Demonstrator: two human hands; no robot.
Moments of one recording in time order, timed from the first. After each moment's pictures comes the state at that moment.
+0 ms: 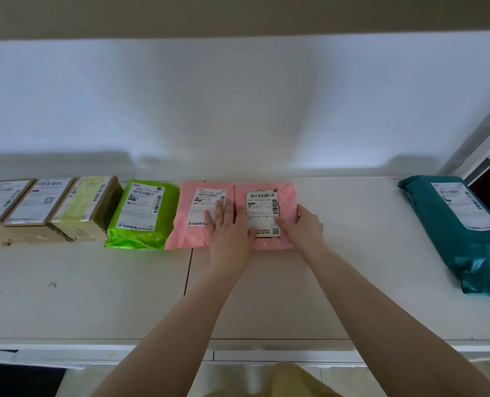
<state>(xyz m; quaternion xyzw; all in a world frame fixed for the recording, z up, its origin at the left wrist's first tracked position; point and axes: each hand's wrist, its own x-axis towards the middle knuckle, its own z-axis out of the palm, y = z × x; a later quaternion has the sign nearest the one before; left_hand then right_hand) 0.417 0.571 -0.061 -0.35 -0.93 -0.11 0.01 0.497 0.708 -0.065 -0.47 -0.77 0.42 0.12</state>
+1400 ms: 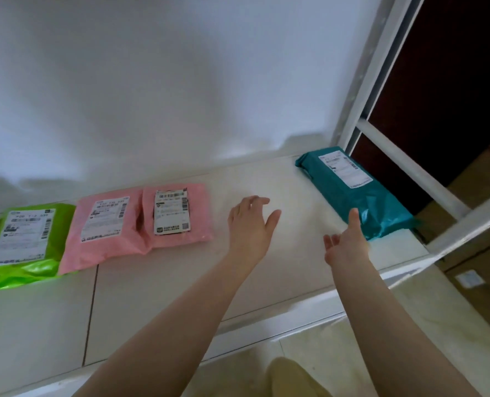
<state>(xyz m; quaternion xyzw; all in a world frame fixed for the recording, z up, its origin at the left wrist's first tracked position) 0.567 0.696 -0.042 -0.47 -0.81 -0.33 -0.10 0.717 0.767 -0.032 -0.58 -0.16 0.64 0.47</state>
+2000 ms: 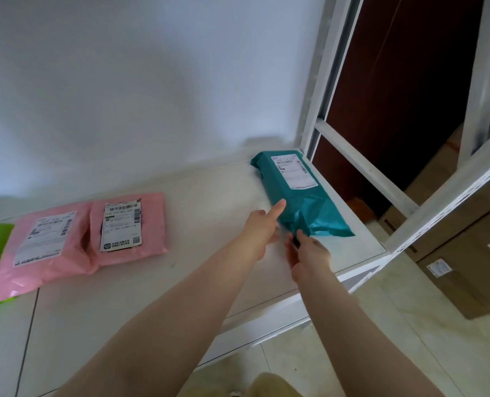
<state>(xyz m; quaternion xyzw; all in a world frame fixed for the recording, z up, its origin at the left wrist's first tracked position) 0.644 0.786 -0.034 -0.16 -0.68 -0.47 -0.53 0.745 0.784 -0.042 -0.63 -0.14 0.66 0.38</state>
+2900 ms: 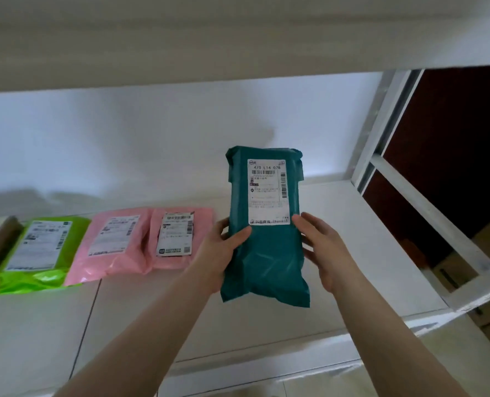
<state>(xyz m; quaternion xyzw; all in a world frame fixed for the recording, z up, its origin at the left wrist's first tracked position) 0.554 0.670 0.019 -0.10 -0.60 -0.65 -0.46 0.699 0.787 0.023 -0.43 -0.51 0.71 0.25</state>
